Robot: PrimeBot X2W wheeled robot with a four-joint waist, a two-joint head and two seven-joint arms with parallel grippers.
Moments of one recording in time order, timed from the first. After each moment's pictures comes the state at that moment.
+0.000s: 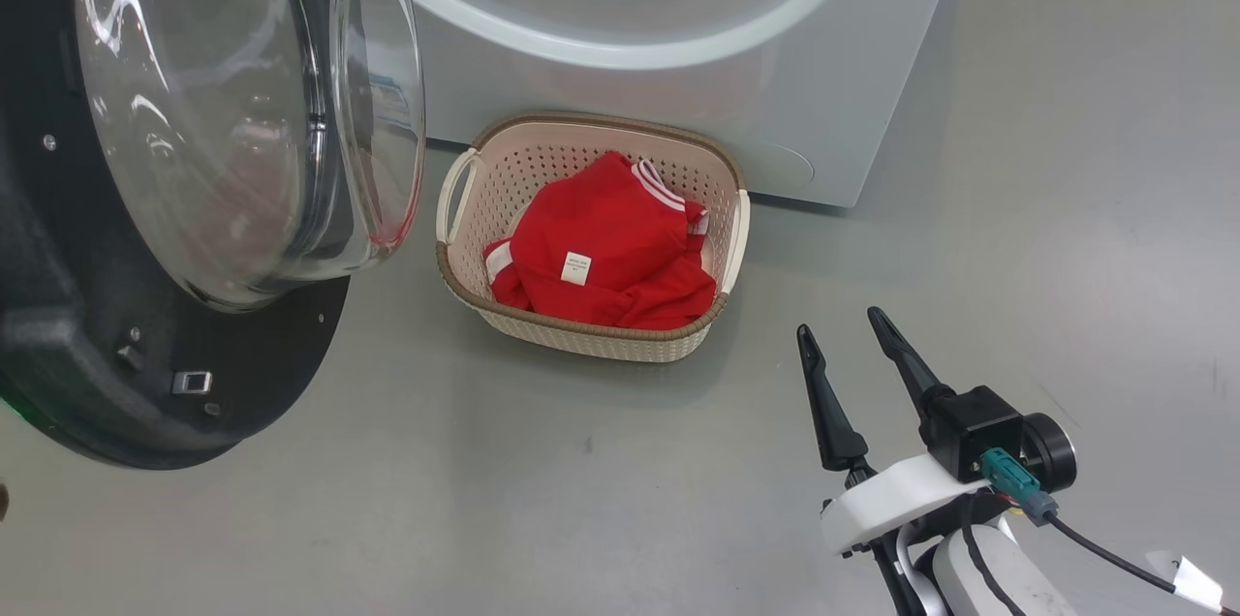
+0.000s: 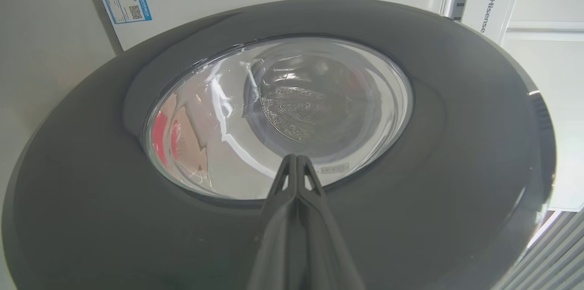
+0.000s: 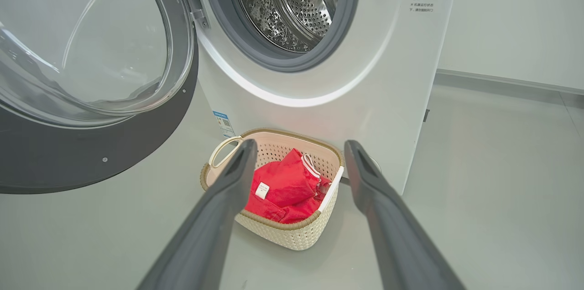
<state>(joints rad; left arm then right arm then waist) -0.35 0.43 0.25 0.49 -2.02 -0.09 0.77 -0.12 -0.06 0.38 0.23 0.27 -0.07 -0.26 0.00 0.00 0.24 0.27</state>
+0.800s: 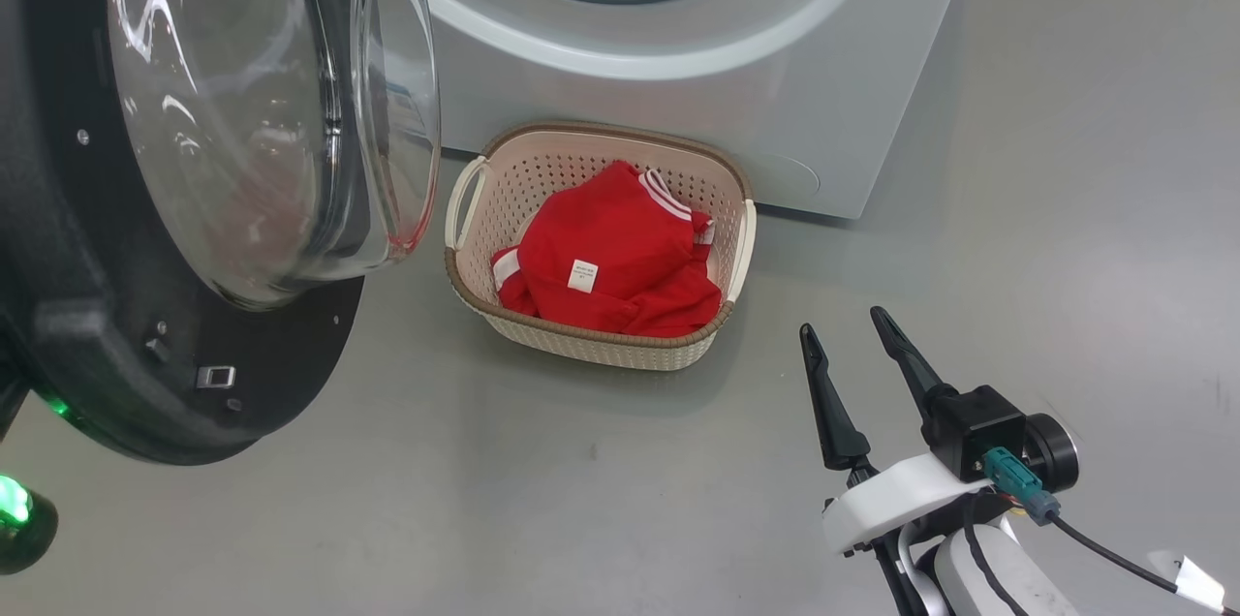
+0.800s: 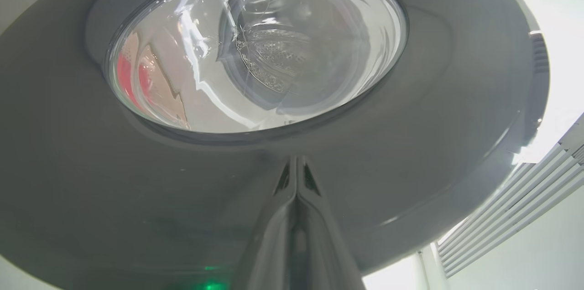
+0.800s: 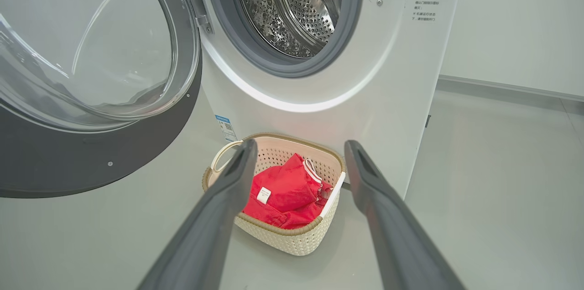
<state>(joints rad) -0.27 0.40 0.26 0.42 -2.09 -0.11 0.95 -0.11 -0.06 0.37 0.23 0.27 -0.07 -0.26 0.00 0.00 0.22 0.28</state>
